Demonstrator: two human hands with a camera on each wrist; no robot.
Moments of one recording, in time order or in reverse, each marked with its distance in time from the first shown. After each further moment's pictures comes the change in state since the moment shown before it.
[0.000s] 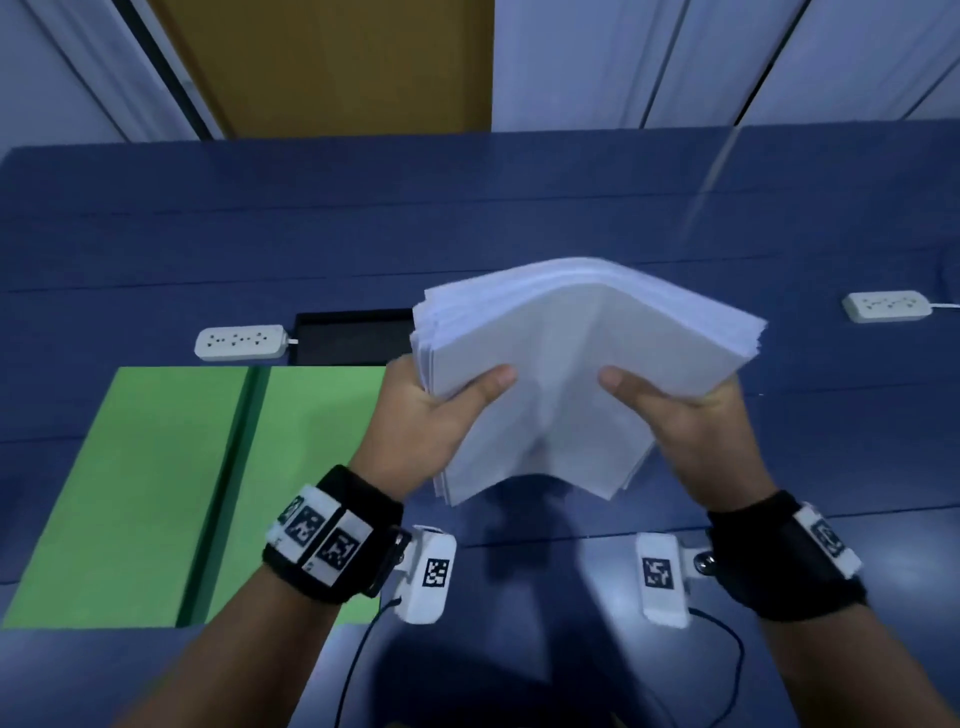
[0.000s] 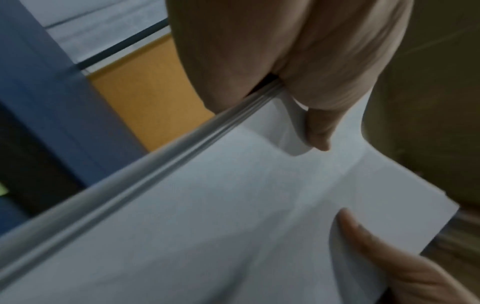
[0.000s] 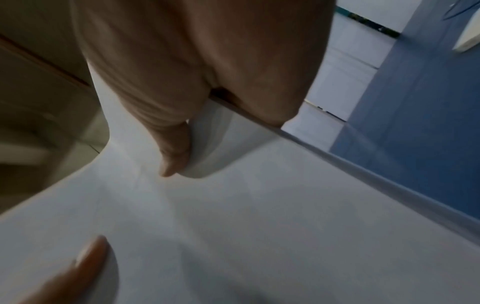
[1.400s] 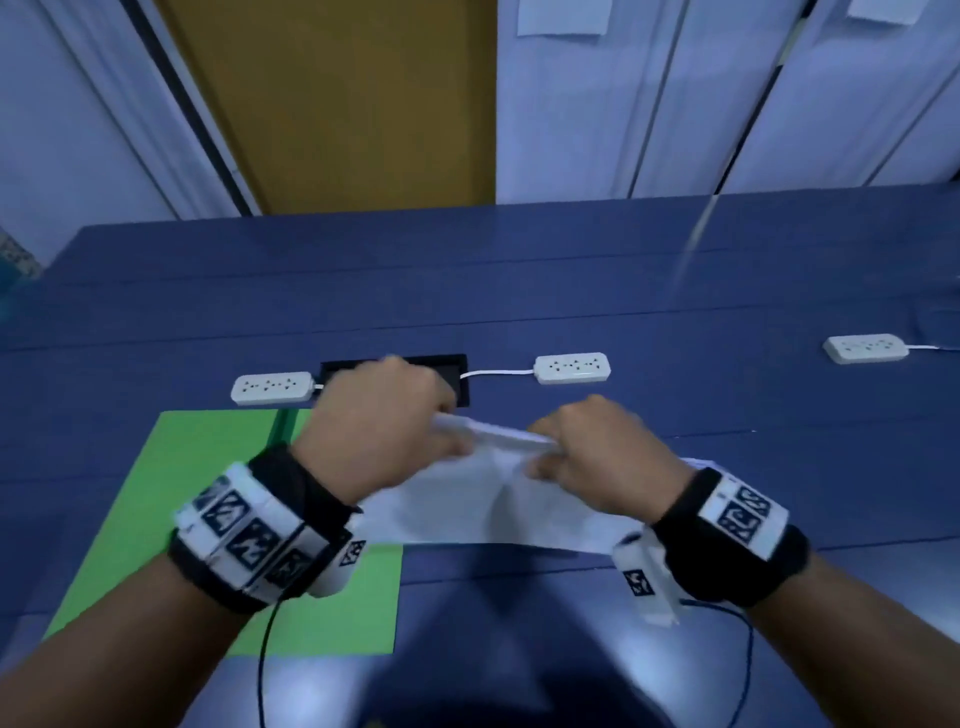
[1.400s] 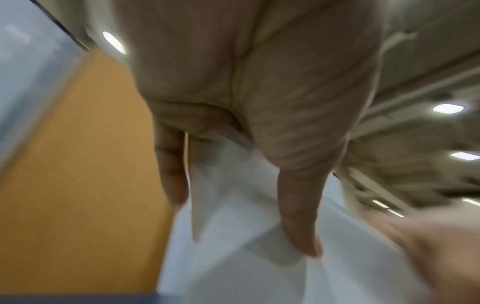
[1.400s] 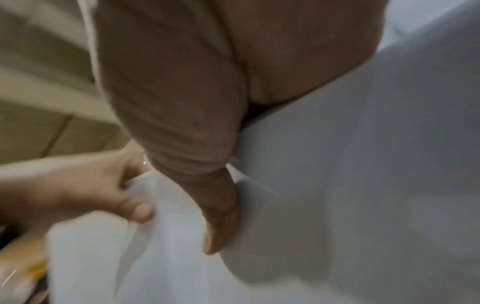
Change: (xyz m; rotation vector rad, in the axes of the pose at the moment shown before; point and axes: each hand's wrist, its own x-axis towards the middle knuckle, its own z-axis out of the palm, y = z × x) left_hand -0.005 0.087 -0.043 1.528 -0.267 0.105; right_hand -0.007 -0.050 0.053 -1.271 -0.622 -0.025
